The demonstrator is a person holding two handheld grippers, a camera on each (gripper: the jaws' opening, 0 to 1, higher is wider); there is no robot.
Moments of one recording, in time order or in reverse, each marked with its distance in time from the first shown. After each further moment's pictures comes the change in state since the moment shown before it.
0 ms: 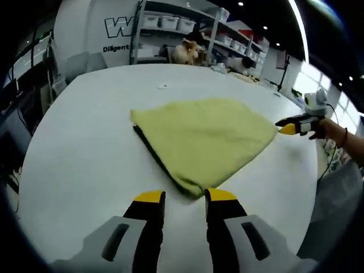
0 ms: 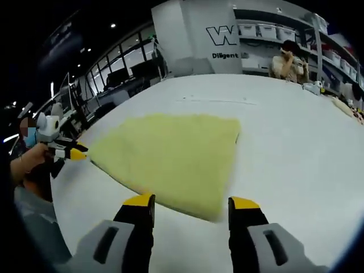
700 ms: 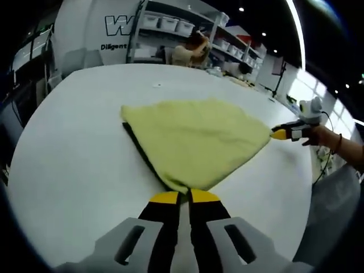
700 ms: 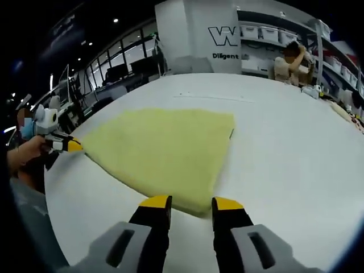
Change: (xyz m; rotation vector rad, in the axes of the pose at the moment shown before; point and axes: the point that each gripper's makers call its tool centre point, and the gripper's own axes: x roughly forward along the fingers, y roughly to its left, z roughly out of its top) left arm 0.012 -0.013 -0.002 -0.031 -0.015 -0.058; right arm 0.003 -0.010 -0.007 -0.041 0.004 -0.032
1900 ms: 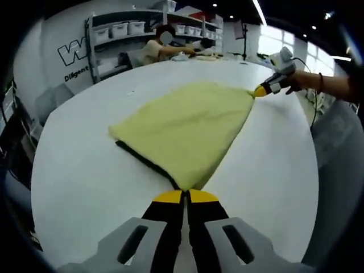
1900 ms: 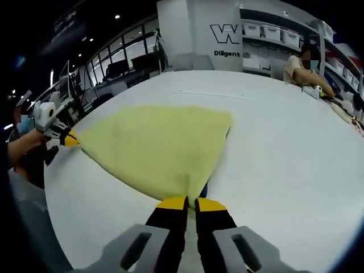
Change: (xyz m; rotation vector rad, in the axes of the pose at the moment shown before) left arm -0.019 0.005 -0.007 0.401 0.086 -0.055; right arm -0.004 -0.004 -0.006 -0.020 0.031 0.001
